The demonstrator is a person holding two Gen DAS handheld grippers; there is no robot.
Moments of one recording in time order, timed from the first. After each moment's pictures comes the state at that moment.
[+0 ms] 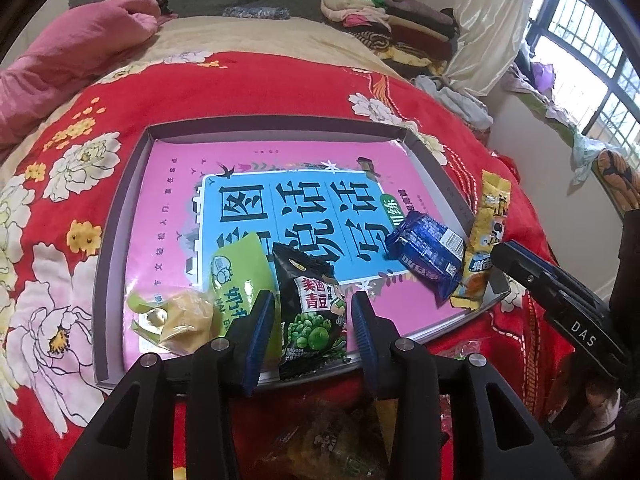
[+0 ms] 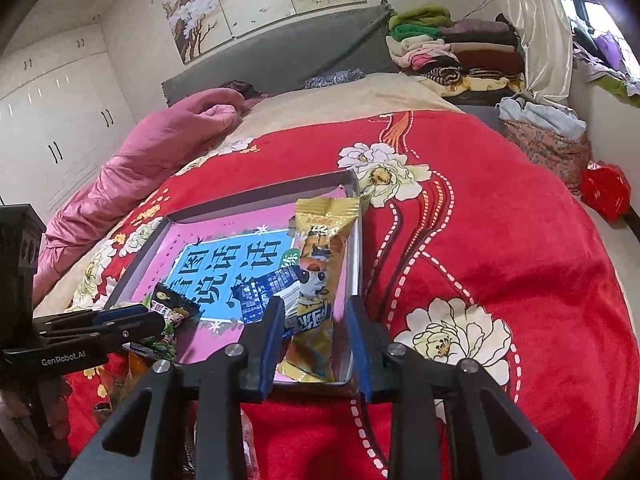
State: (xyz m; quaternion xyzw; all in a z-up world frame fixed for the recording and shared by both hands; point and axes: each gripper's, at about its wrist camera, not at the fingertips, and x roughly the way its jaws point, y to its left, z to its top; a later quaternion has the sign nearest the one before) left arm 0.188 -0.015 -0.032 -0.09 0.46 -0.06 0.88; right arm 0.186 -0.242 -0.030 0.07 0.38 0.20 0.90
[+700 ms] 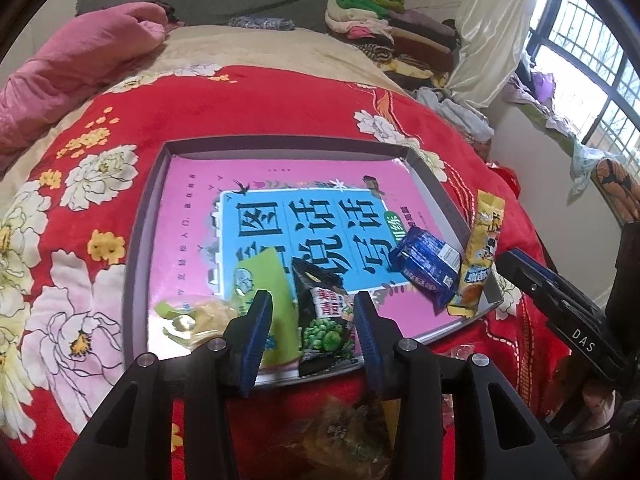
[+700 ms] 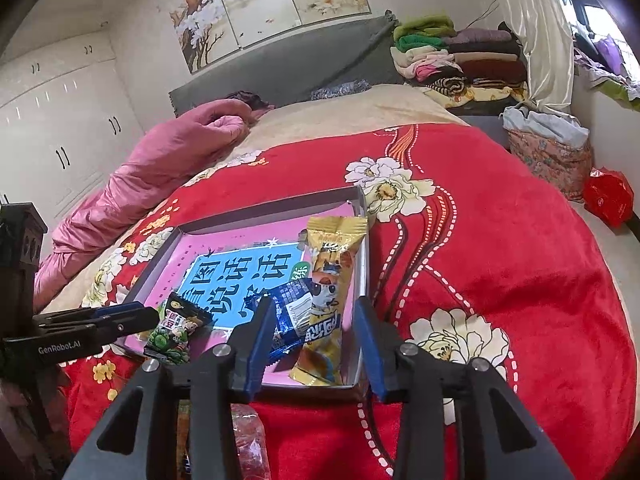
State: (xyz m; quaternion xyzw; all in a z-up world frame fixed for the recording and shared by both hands) left arm 0.179 0.000 -0.016 -0.10 0.44 -0.05 0.89; right arm 0.179 -0.244 -0.019 0.07 0.36 0.21 0.91
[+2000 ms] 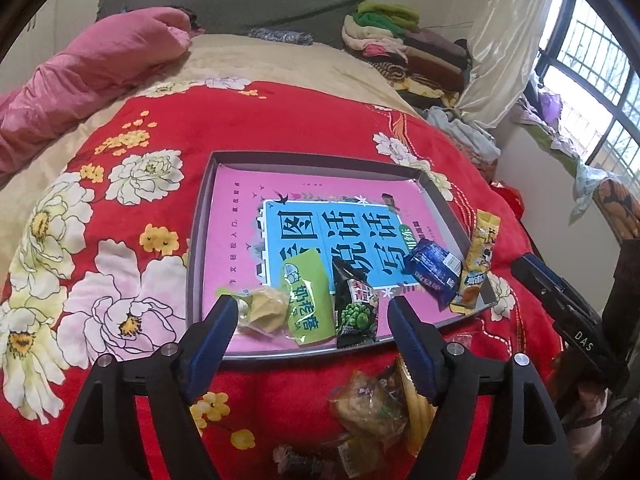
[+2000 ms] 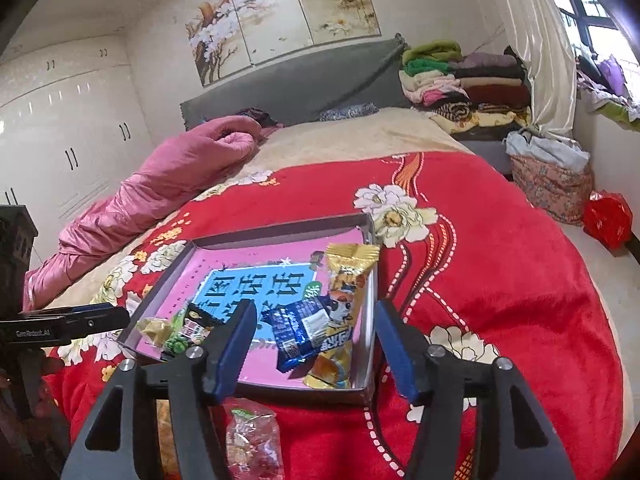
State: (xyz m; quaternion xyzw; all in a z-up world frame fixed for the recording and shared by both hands) left arm 0.144 0.030 0.009 -0.12 0.42 -0.03 0.90; right arm 0.159 -0.244 0.003 0.06 0.32 0.22 0.92
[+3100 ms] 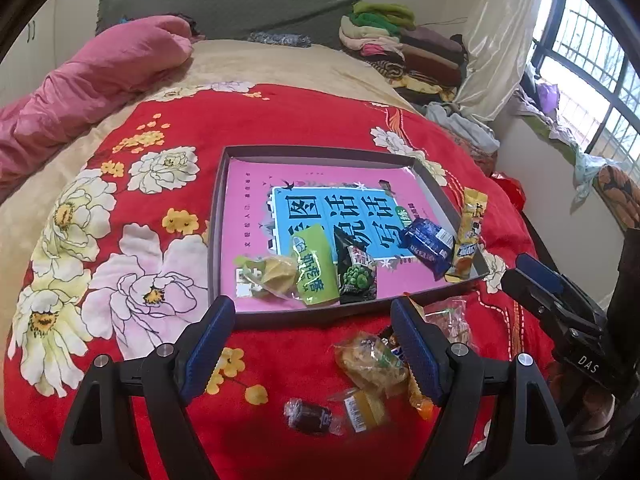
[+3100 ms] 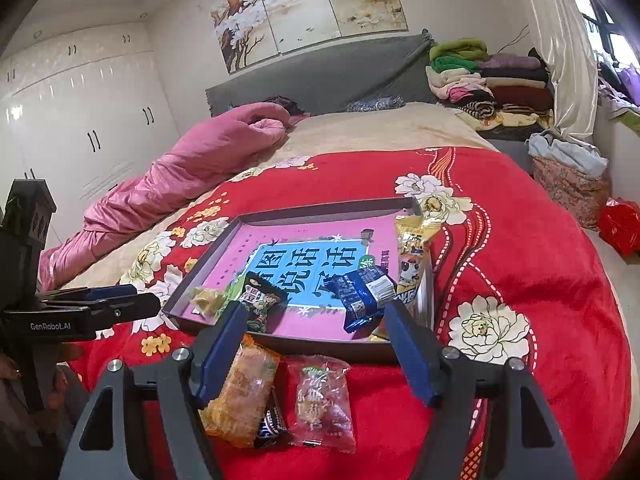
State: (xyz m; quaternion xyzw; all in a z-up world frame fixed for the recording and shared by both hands) left arm 0.105 0.031 0.017 -0.10 0.42 -0.03 0.90; right arm 0.112 -0.213 0.013 0.04 0.33 0.26 0.91
